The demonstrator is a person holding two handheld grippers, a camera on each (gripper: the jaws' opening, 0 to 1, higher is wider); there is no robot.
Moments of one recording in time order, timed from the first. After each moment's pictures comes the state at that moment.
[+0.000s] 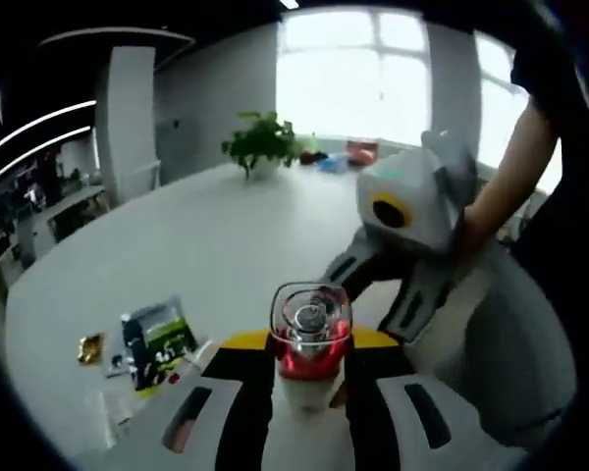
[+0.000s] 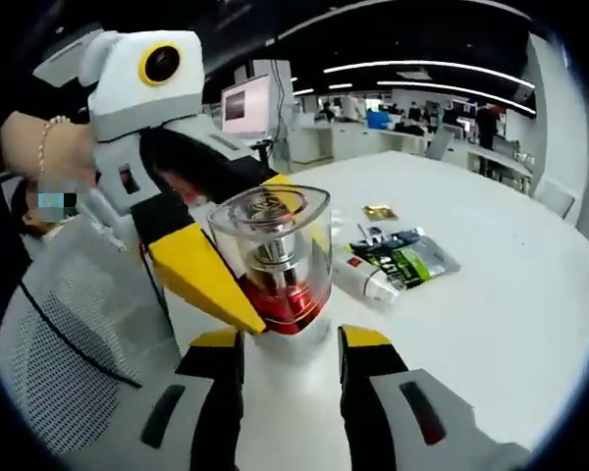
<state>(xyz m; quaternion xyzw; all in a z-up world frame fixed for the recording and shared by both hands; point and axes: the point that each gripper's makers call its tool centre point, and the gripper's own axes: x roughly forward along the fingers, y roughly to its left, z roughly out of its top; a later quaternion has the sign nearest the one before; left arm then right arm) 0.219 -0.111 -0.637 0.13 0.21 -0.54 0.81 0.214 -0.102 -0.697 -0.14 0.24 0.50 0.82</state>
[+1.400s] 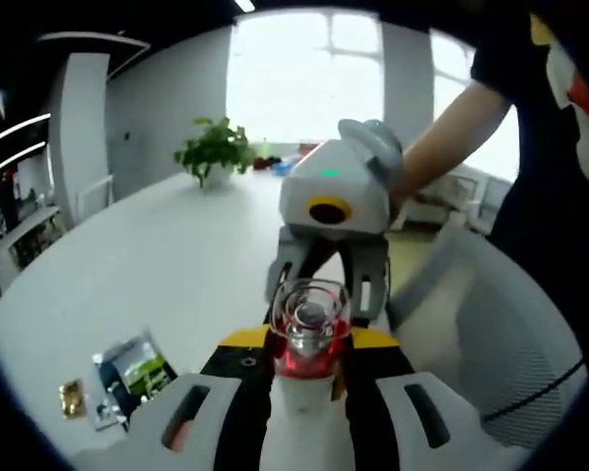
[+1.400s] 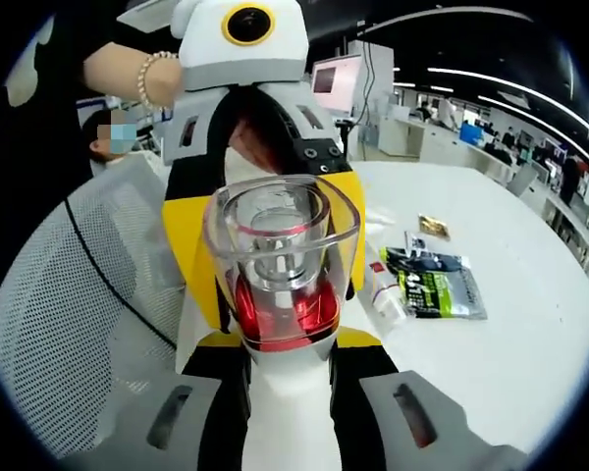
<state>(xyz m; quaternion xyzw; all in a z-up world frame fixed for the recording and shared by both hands) 0.238 -0.149 -0.638 0.13 0.19 -0.62 0.75 0.228 -0.123 -0.700 -0.21 0.24 0.62 0.72</state>
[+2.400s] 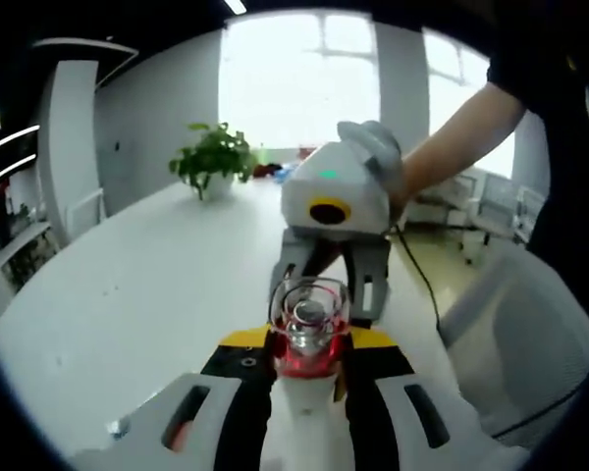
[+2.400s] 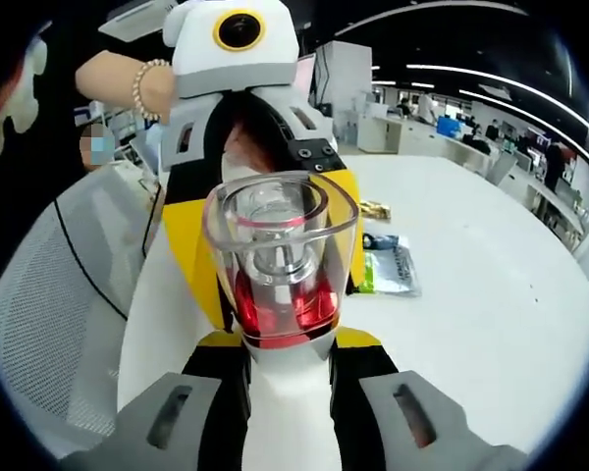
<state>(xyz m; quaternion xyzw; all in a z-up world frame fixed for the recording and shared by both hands) 0.322 -0.200 -0.636 0.14 0.17 -0.63 0.74 0.312 -0.175 -0.697 -0.19 0.24 0.59 0.74</state>
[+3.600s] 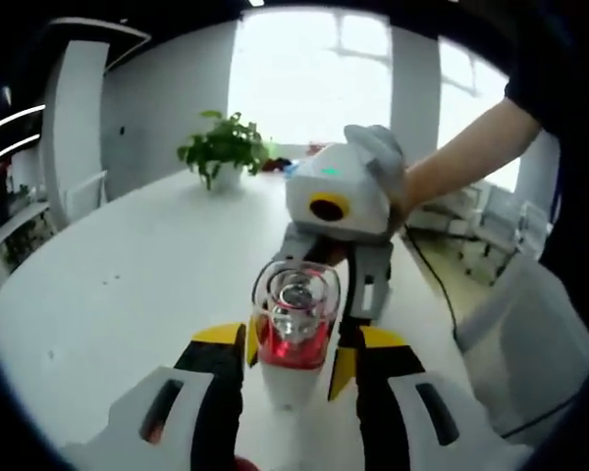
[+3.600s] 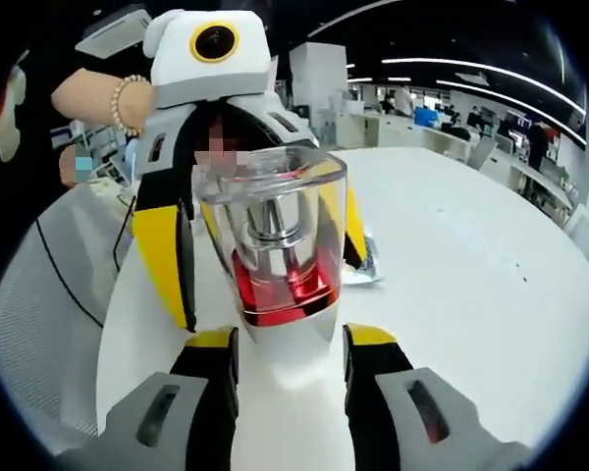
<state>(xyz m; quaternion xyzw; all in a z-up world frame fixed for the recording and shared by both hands) 0.350 -0.208 -0.647 0.11 0.20 -0.62 0.75 0.348 -0.190 -0.708 -0.17 0.26 0.56 0.76</state>
